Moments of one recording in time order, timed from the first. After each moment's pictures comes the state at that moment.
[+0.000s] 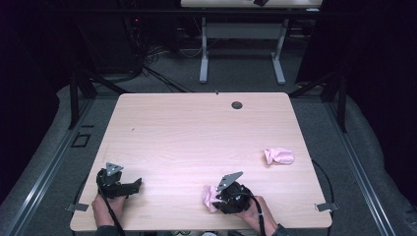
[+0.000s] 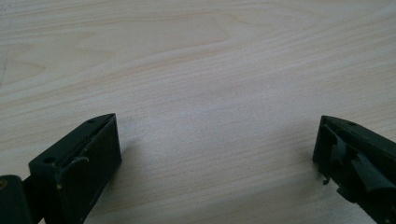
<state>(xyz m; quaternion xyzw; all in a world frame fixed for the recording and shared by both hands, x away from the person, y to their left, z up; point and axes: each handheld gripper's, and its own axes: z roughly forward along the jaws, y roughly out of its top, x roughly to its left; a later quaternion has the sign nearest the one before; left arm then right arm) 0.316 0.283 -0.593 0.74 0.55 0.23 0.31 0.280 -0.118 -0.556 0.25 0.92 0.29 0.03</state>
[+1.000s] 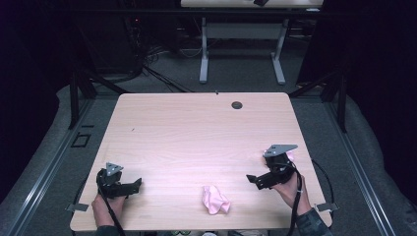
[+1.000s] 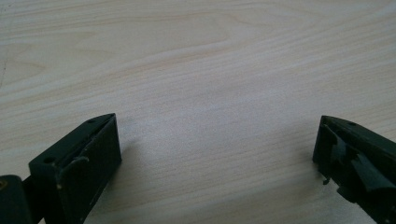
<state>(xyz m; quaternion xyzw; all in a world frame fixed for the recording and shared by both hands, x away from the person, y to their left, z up) 0.316 0.283 -0.593 0.74 0.55 0.23 0.31 0.328 -0.236 -0.506 0.38 0.85 0.36 0.13</state>
